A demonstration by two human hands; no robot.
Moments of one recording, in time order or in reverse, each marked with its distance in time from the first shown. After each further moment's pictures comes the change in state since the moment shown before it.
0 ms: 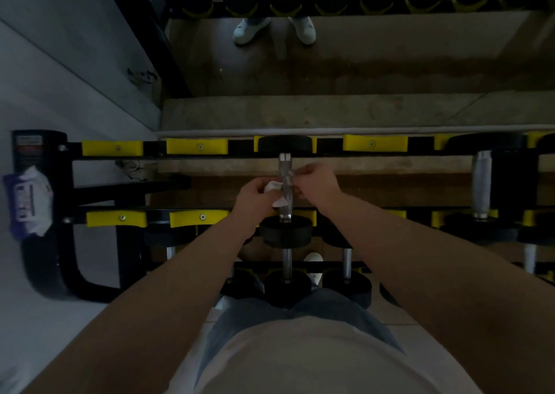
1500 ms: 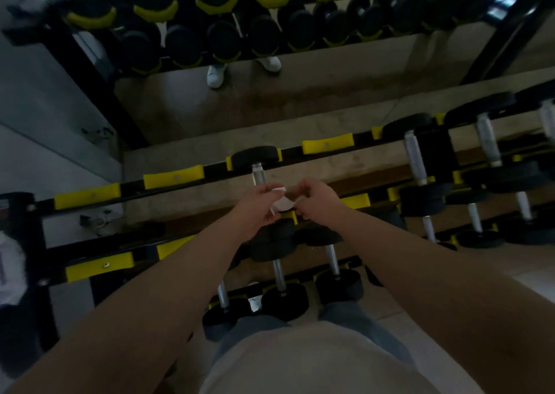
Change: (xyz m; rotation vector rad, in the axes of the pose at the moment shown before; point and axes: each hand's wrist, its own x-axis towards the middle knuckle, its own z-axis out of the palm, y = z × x) left_hand -0.051 0.038 0.011 0.007 -0.330 -0.092; right_hand -0.092 0.025 -0.030 -0.182 0.133 -0.079
